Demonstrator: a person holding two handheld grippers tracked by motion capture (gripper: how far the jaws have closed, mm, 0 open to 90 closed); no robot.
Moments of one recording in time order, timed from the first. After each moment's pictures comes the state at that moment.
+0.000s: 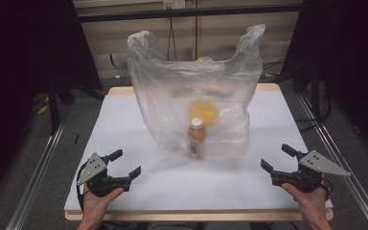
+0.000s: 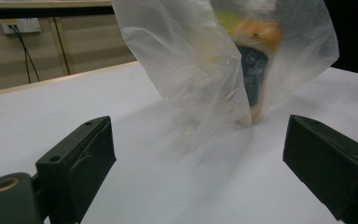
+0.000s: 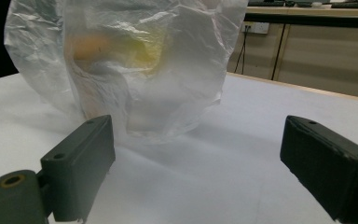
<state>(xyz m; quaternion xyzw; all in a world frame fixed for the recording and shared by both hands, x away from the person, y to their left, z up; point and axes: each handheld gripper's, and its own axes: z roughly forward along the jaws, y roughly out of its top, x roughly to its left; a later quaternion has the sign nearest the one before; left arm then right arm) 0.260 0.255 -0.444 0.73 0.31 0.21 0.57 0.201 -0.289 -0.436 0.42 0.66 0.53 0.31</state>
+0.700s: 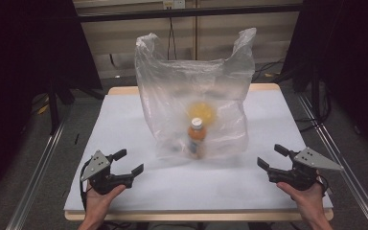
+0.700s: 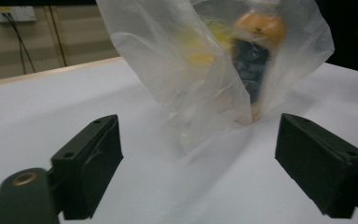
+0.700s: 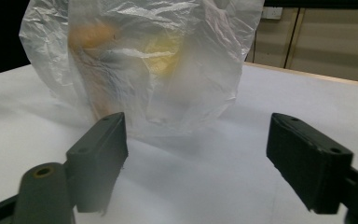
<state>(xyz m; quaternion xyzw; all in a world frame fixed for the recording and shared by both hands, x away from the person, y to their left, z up) 0.267 0.246 -0.442 0.74 0.31 0.18 0.56 0.210 -0.284 -0.436 0.42 0.68 0.53 0.28</state>
